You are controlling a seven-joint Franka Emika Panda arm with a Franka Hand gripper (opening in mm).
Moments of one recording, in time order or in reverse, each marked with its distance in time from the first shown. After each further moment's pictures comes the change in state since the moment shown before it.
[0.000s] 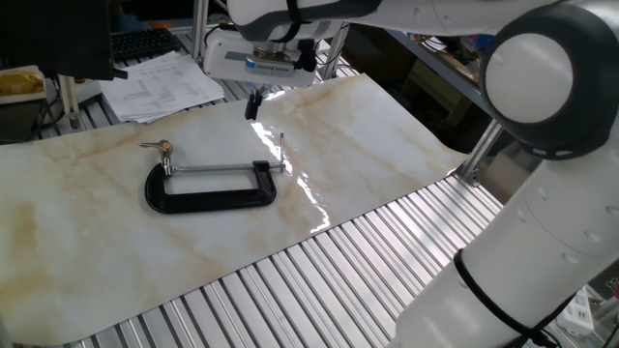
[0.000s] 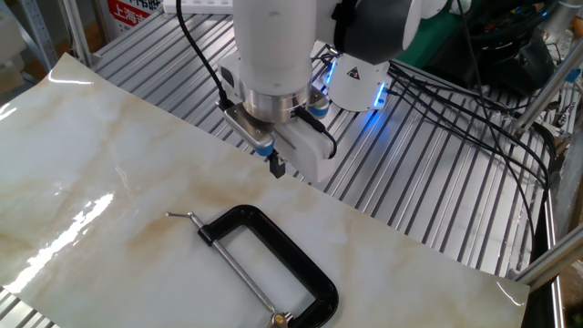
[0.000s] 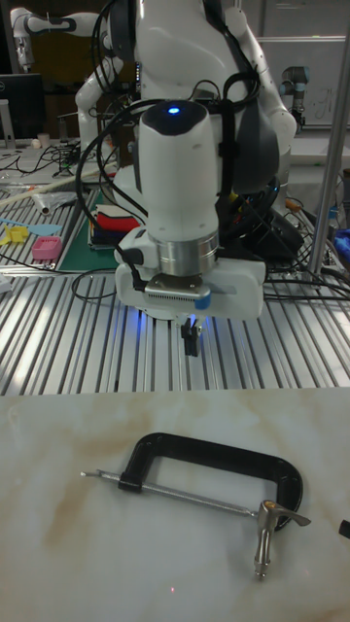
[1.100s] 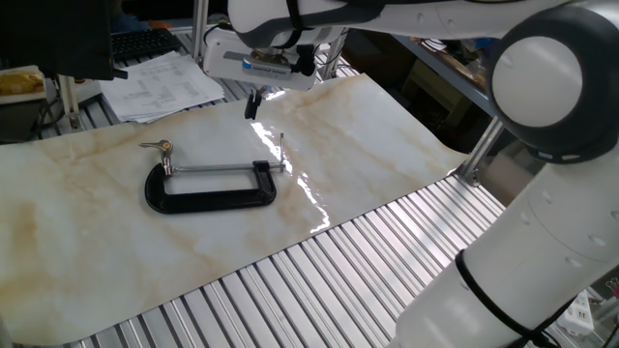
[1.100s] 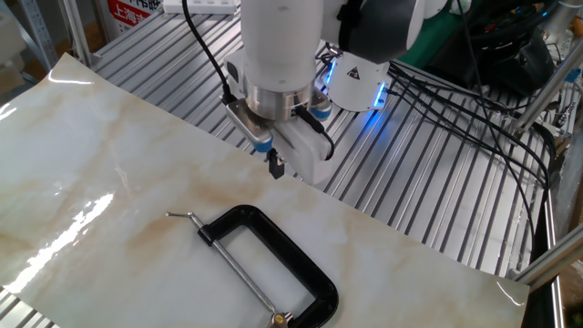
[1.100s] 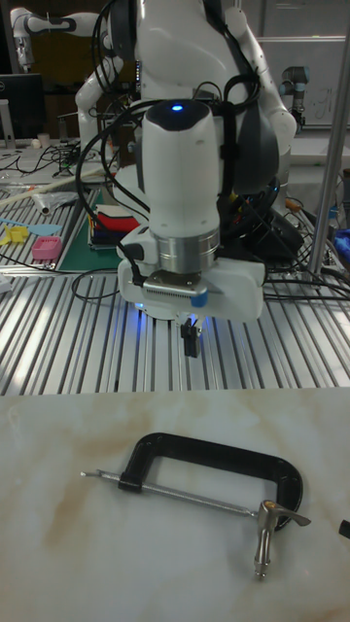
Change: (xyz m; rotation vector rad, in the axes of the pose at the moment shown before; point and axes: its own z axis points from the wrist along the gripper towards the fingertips) arm 0.000 0.000 0.000 -0.003 -0.038 0.082
